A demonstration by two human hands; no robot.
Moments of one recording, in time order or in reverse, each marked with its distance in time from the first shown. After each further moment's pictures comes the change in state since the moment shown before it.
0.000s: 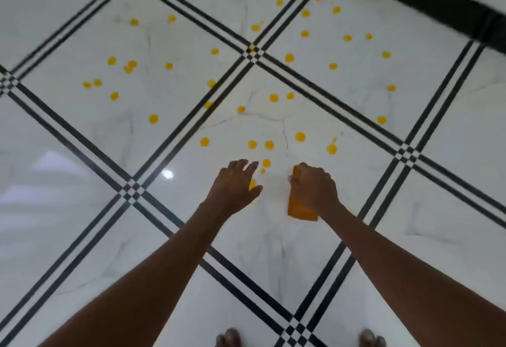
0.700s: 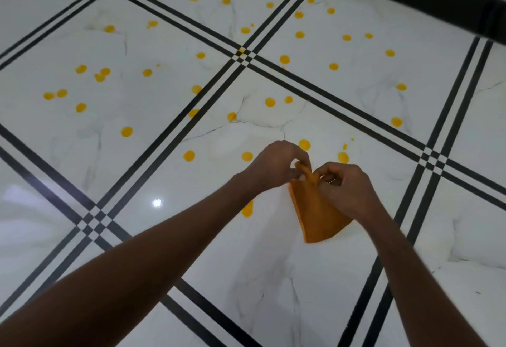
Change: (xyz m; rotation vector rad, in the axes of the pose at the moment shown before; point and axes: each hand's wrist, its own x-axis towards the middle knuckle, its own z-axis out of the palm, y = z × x) left_hand 0.126 0.032 0.019 -0.267 0.085 0.463; right_hand 0.030 0.040 -0.001 0.521 0.148 -0.067
